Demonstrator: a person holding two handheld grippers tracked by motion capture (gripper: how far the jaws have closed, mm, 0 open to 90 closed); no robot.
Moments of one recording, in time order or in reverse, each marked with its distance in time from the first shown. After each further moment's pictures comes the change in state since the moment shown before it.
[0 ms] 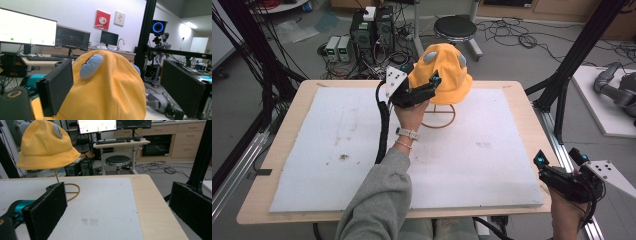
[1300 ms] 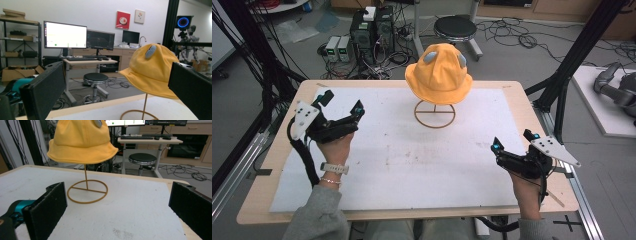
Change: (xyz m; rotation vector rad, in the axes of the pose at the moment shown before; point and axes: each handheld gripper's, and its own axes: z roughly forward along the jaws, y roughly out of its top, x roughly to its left) left arm 0.089 0.030 -0.180 0.002 0.168 0.099; right arm 0.065 -0.004 0.065 0.050 0.164 -0.094
